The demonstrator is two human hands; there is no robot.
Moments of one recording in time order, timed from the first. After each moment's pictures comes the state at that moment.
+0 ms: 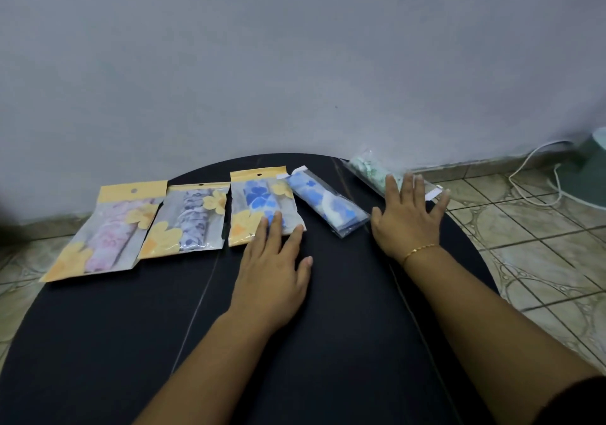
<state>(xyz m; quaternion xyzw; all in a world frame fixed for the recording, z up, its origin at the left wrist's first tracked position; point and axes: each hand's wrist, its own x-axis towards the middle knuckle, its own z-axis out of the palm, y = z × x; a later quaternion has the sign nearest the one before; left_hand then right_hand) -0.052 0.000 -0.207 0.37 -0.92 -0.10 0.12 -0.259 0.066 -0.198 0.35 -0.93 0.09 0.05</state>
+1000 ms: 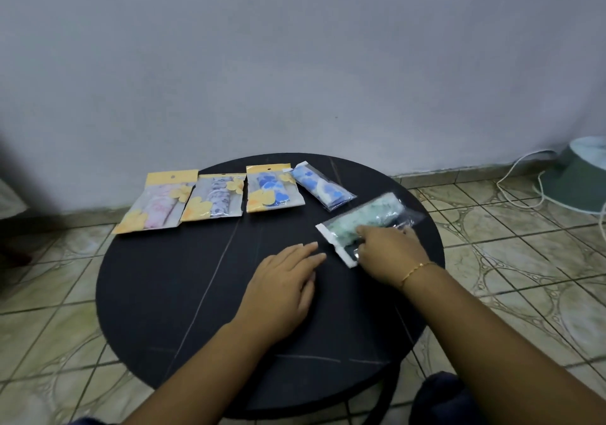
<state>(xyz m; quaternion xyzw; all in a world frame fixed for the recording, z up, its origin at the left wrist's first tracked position) 0.016 0.094 -0.205 0.21 -0.95 -0.07 0.24 -0.155 0.176 -0.148 0.47 -0.88 0.06 -0.07</state>
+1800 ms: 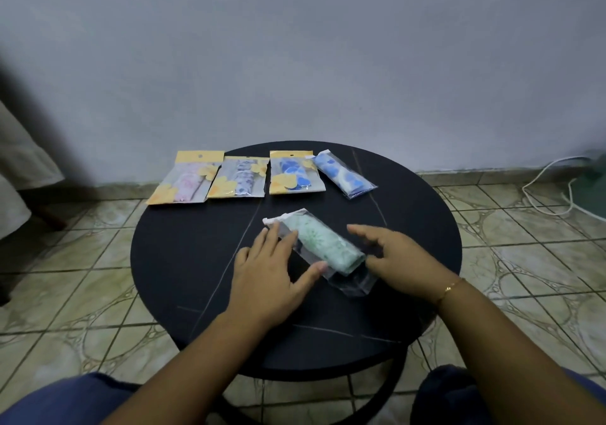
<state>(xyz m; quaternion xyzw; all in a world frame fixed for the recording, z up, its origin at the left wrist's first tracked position) 0.050 0.108 -0.195 0.42 -0.89 -0.10 0.16 -0.133 0.204 -0.150 0.56 -0.73 0.30 -0.24</state>
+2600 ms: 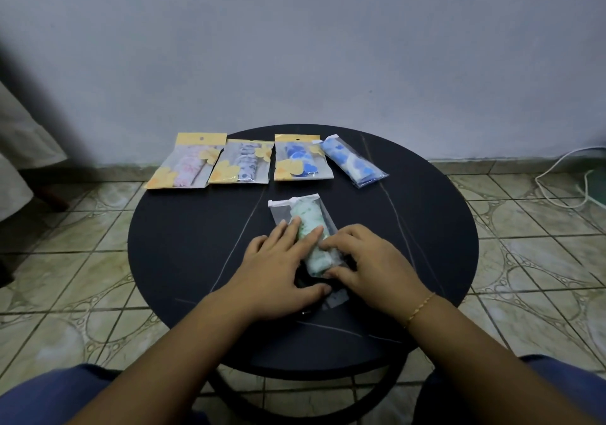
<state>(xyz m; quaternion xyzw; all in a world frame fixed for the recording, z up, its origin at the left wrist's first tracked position) 0.056 0.089 -0.194 0.31 -0.94 -0.13 0.01 -0.106 0.185 -0.185 0.66 -0.71 0.24 -0.07</state>
